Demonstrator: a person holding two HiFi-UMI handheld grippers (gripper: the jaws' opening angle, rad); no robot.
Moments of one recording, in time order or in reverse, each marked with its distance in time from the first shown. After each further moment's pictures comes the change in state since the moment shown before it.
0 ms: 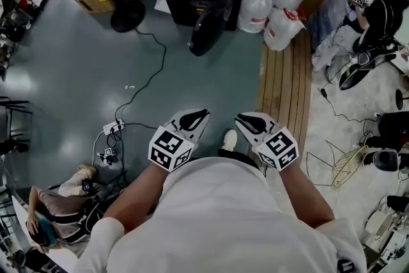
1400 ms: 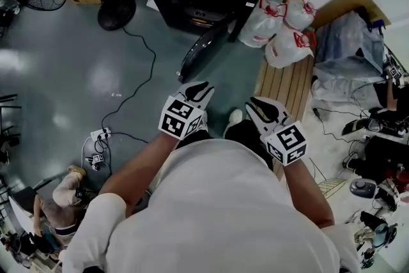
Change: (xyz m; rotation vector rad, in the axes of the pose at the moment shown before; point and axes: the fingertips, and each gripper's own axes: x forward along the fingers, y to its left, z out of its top) left arm 0.248 0.262 0.122 -0.127 0.081 0.106; right arm 0.101 -0.314 0.136 0.018 0.041 -0.070
